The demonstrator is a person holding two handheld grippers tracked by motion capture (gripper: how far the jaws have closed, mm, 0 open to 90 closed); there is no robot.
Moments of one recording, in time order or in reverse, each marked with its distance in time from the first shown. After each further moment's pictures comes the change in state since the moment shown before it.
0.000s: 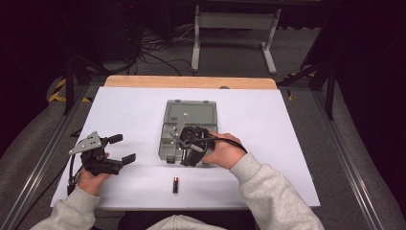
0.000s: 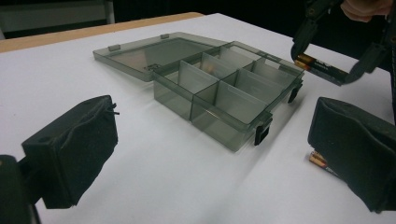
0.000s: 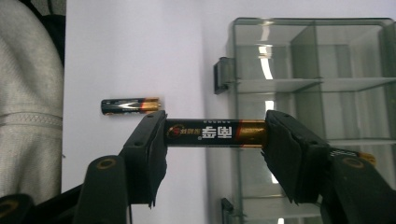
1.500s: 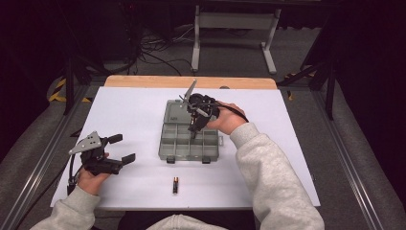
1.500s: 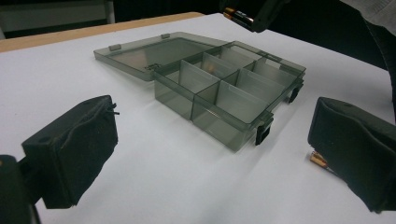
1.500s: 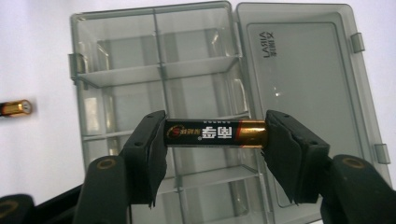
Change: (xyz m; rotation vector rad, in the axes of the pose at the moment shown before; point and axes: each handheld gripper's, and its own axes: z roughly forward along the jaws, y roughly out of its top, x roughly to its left) left arm 0.001 0.000 0.000 0.000 0.001 0.003; right arm -0.099 -0.007 -0.012 0.022 -0.086 0.085
